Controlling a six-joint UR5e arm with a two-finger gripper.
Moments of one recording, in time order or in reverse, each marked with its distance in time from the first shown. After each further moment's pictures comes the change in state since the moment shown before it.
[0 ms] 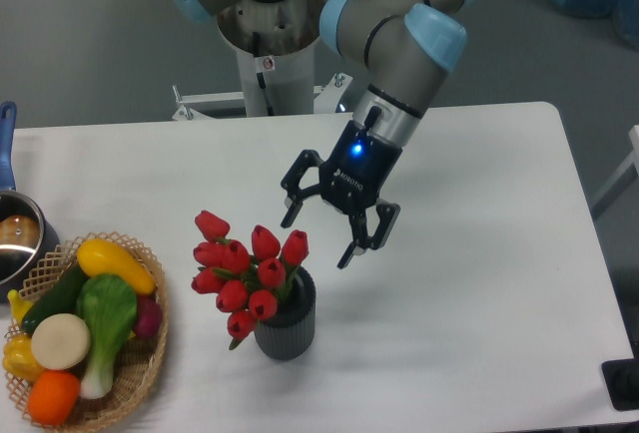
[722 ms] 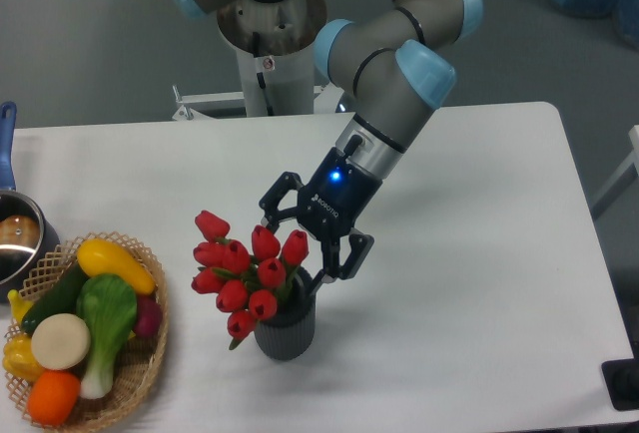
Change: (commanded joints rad) arm -0.051 -0.052 0.034 0.006 -0.046 0.064
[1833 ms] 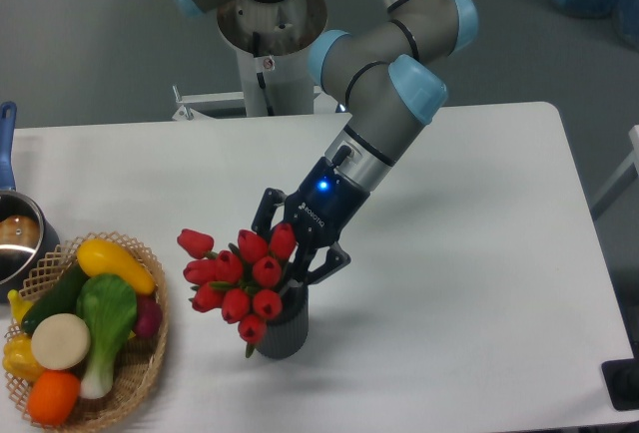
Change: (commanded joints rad) arm 0.005 -0.008 0.011 0.000 -0.025 0.006
